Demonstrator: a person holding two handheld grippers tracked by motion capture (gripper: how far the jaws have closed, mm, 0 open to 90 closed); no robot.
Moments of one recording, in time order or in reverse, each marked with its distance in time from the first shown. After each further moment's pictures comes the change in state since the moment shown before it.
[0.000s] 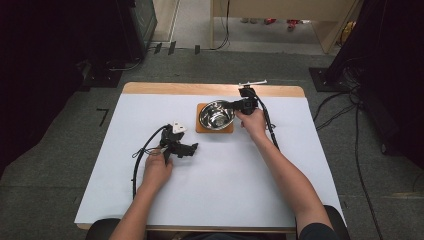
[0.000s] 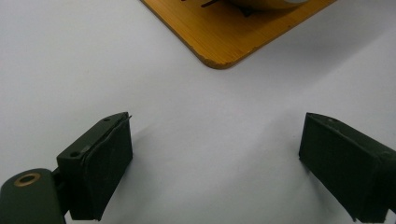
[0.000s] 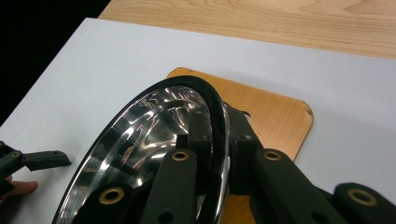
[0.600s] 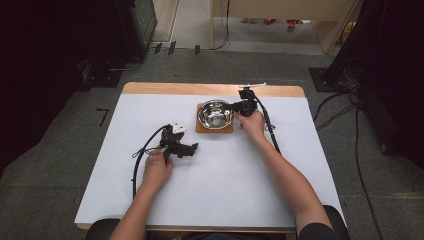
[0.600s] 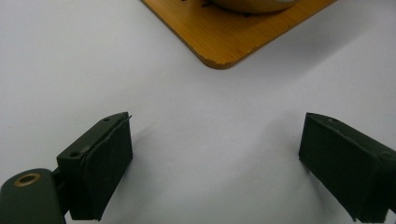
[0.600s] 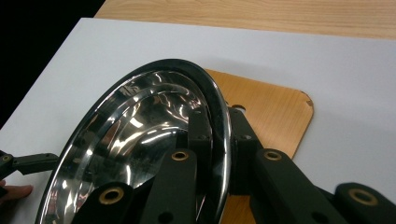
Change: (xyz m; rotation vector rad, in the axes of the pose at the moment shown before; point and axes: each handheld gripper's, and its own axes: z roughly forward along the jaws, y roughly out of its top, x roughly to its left) left arm 0.000 0.000 0.000 -0.001 0.000 -0.001; right arm -0.008 -0.006 0.009 0.005 0.010 0.036
